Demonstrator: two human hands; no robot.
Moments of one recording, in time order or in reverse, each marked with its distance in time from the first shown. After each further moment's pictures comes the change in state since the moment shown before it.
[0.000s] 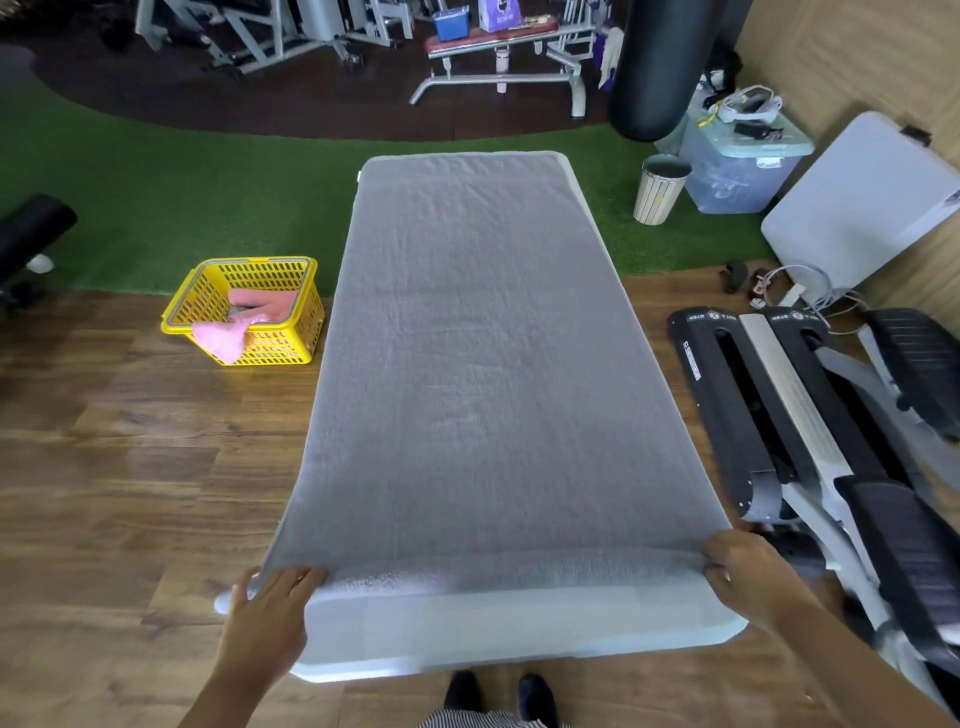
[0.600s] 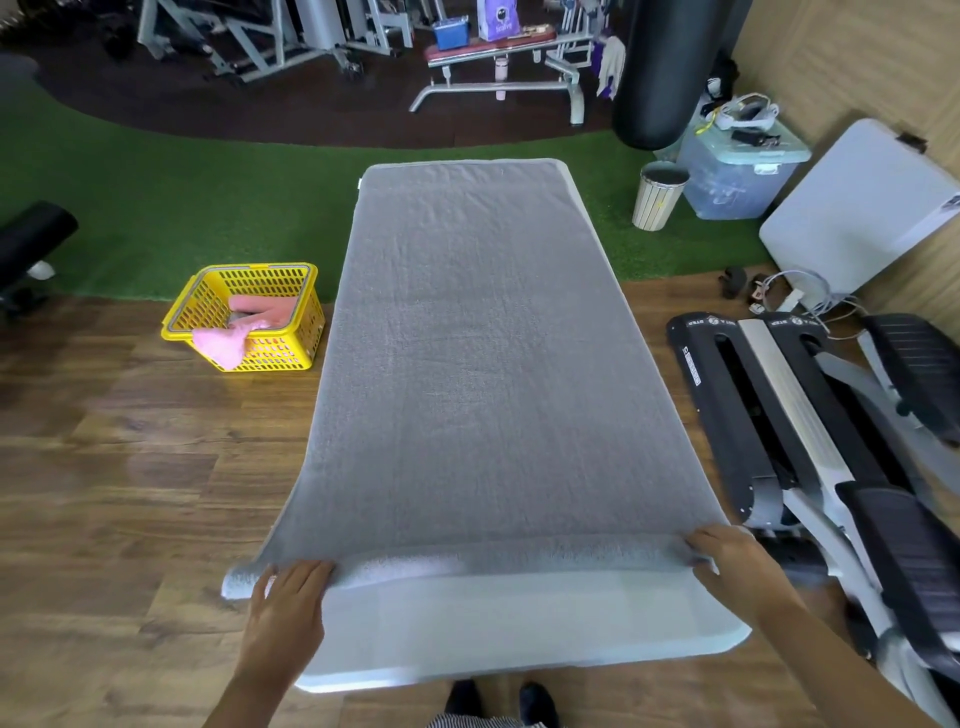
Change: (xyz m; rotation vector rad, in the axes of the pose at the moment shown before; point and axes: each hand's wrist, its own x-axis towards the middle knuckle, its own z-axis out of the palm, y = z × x) left_hand 0.012 0.014 0.014 -0.106 0.026 -0.135; right_hand 0.013 -0.012 0.000 0.031 0.034 0.039
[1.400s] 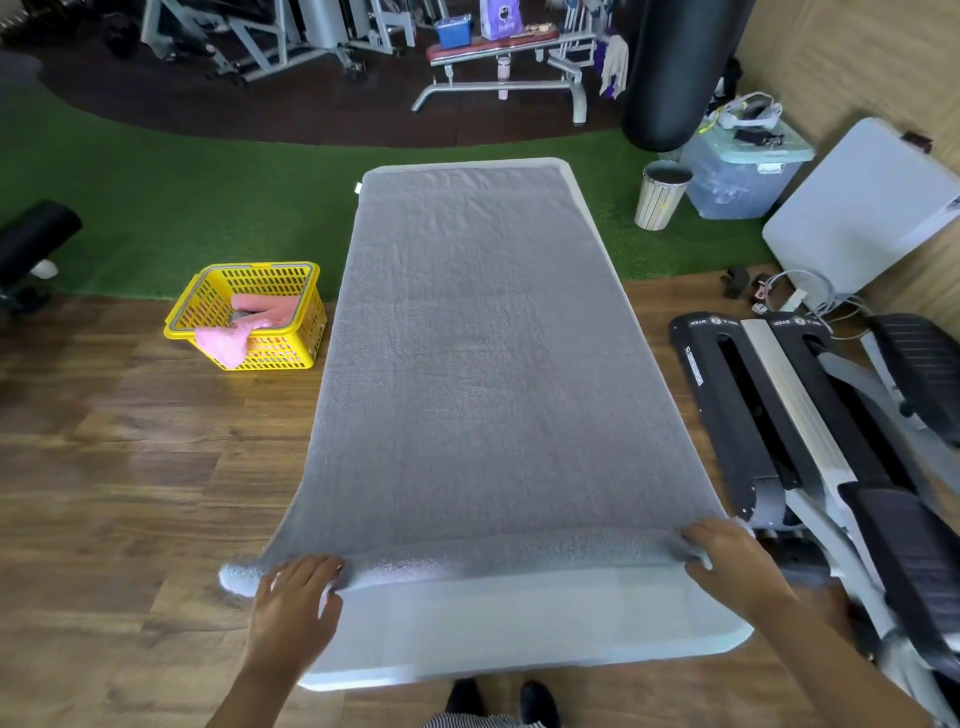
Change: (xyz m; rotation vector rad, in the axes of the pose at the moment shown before) left_hand 0.007 0.012 -0.013 -0.043 -0.038 0.006; right_hand 0.007 -0.005 0.000 0.050 -0.120 0.130
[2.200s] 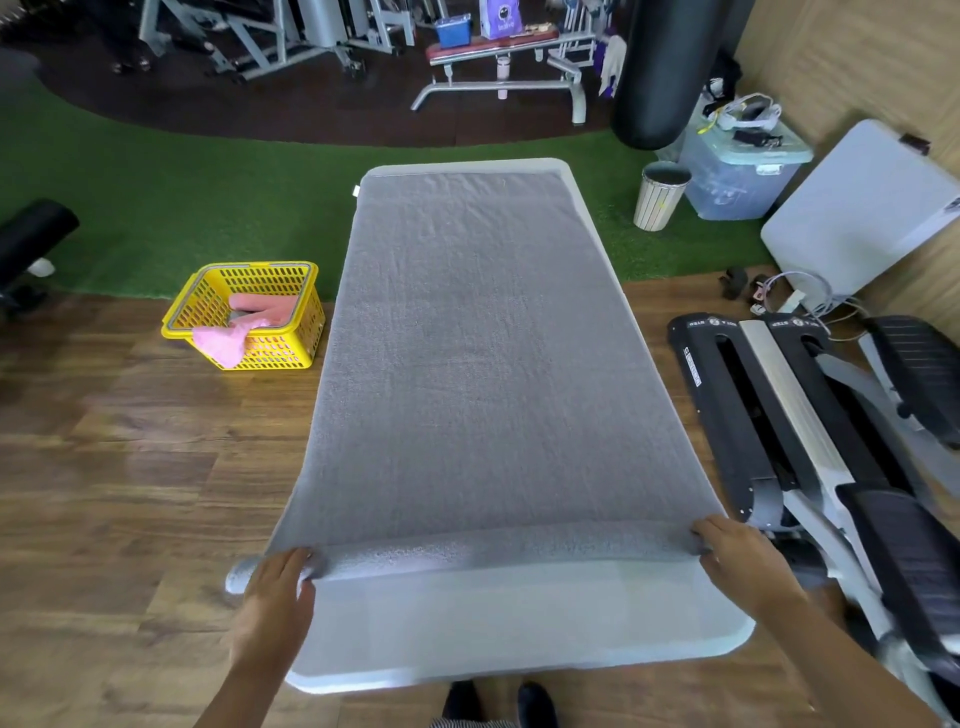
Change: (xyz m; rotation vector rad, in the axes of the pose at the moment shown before) left_hand 0.008 -0.004 -0.008 -0.085 0.005 -0.229; right_hand 0.002 0.010 -0.004 -0.084 0.046 0.009
